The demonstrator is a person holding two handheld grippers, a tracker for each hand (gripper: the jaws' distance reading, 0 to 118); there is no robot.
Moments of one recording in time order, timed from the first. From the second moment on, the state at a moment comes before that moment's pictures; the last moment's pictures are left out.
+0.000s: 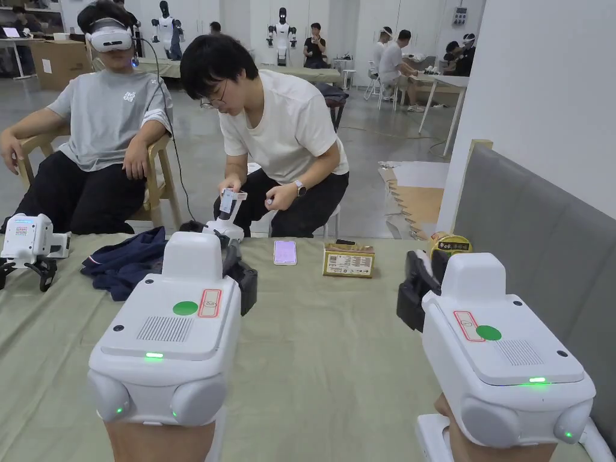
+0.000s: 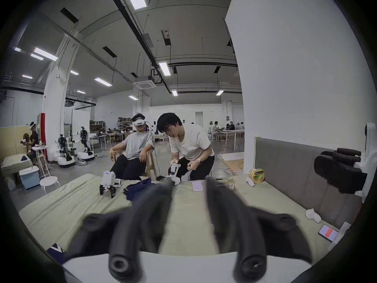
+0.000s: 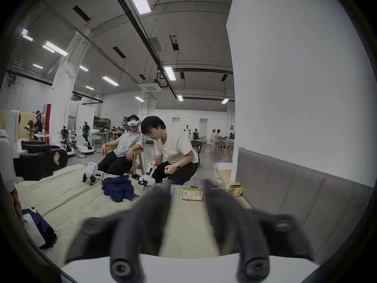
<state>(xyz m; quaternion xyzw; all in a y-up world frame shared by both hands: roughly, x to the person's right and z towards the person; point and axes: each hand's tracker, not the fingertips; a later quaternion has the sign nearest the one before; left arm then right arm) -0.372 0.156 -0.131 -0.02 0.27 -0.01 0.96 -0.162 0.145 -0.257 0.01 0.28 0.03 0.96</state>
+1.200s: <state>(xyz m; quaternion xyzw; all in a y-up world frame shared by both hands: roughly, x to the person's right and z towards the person) -0.381 0.153 -0.127 -0.03 0.28 -0.02 0.96 -0.161 0.133 -0.256 0.04 0.23 0.04 0.97</state>
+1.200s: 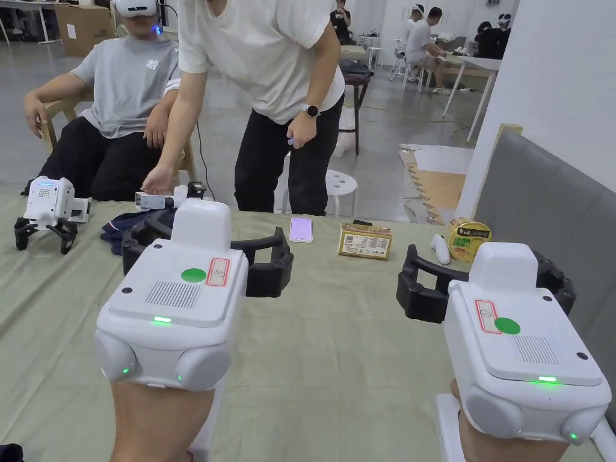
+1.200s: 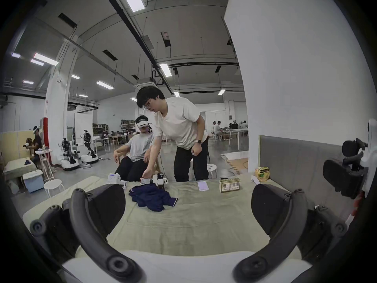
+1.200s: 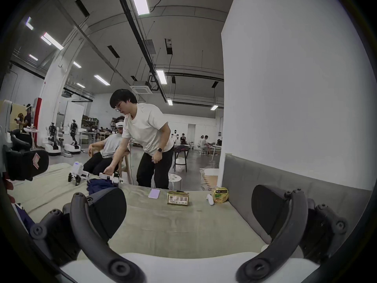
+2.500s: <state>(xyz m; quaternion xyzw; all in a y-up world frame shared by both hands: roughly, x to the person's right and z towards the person) -0.387 0.160 -0.120 -0.01 0.30 -0.02 0.95 -0.145 0.137 -0.262 0.05 0.25 0.03 0.97</state>
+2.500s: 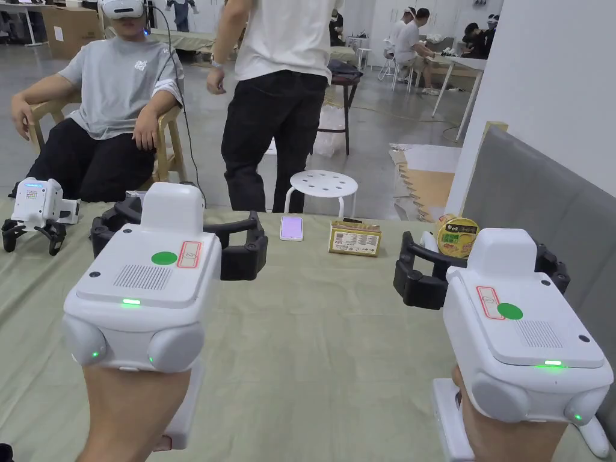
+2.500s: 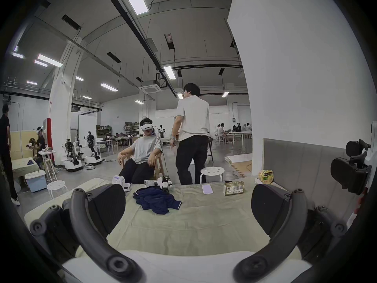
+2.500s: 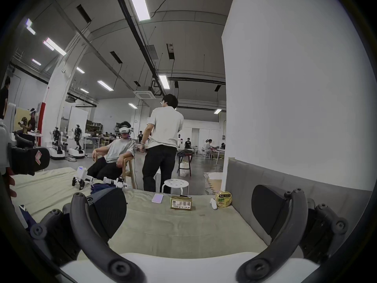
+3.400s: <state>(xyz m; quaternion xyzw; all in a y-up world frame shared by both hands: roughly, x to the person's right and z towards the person) -0.383 0.160 -0.122 0.01 0.31 -0.03 0.95 -0.143 0.128 -0.267 0.03 0.25 0.04 0.97</state>
